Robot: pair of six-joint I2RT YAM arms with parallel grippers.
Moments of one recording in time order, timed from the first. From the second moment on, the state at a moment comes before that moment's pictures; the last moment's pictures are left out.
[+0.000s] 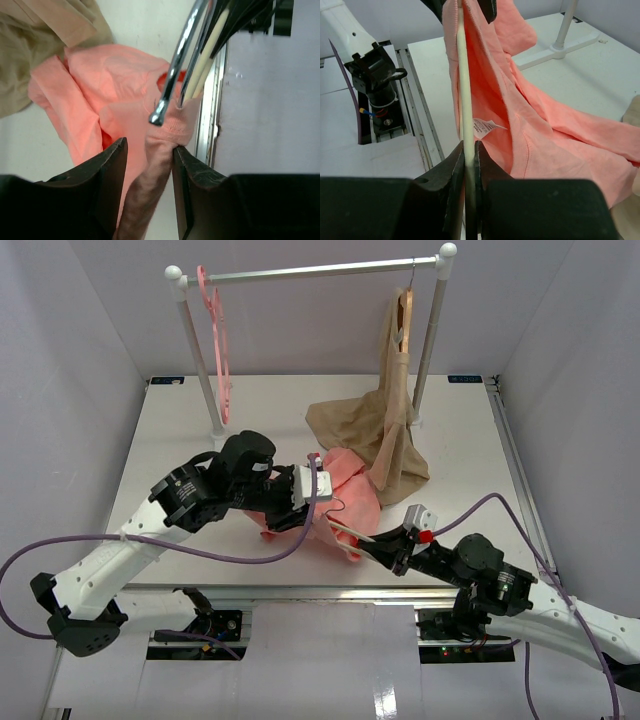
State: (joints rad) left arm -0.90 1.15 1.42 -0.96 0.38 0.47; right arm 1.18 0.38 0.40 0.03 -0.03 0.01
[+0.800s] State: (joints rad) left arm -0.91 1.05 1.35 -0.93 0.49 0.38; right arm 1.18 0.34 0.53 -0.19 -0.15 -0.08
